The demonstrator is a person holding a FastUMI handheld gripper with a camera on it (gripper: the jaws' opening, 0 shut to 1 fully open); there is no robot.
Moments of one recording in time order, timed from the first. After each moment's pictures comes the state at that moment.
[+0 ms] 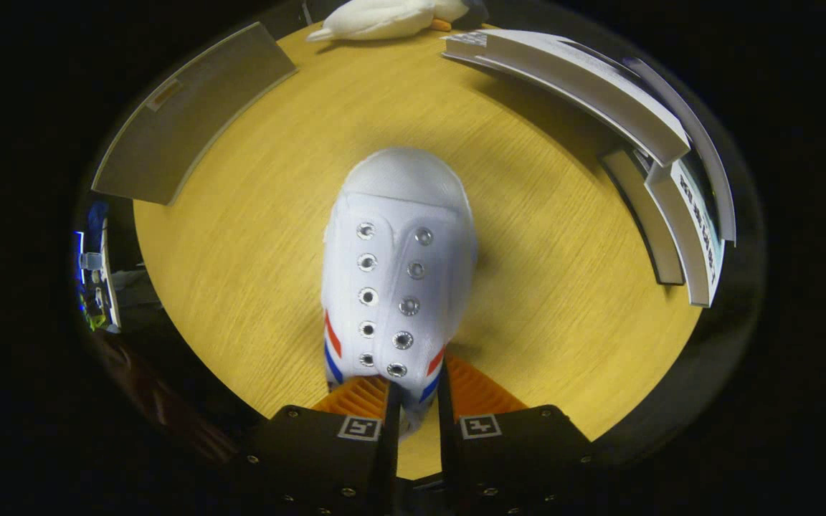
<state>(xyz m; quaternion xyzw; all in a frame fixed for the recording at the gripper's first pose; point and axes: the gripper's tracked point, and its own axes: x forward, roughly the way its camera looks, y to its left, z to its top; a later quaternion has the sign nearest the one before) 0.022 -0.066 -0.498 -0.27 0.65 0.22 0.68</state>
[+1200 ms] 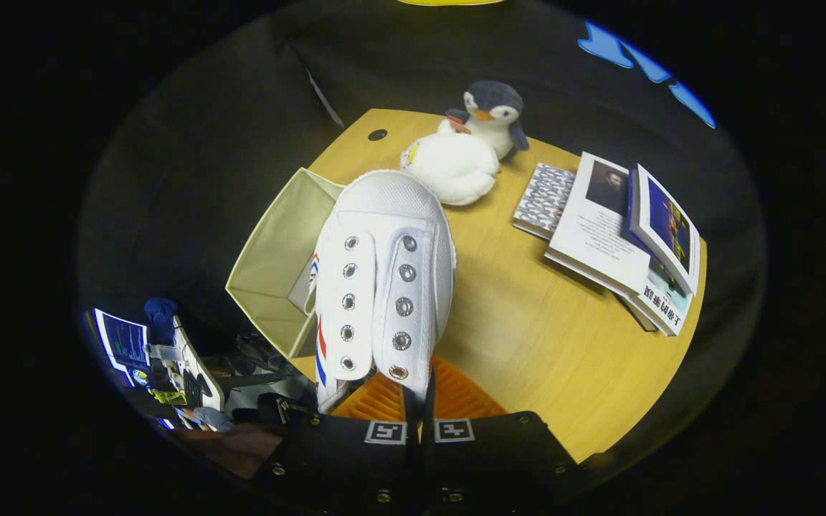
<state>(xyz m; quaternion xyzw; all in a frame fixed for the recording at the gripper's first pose) 0.036 0.170 -0.270 -0.09 0.59 0.28 0.75</state>
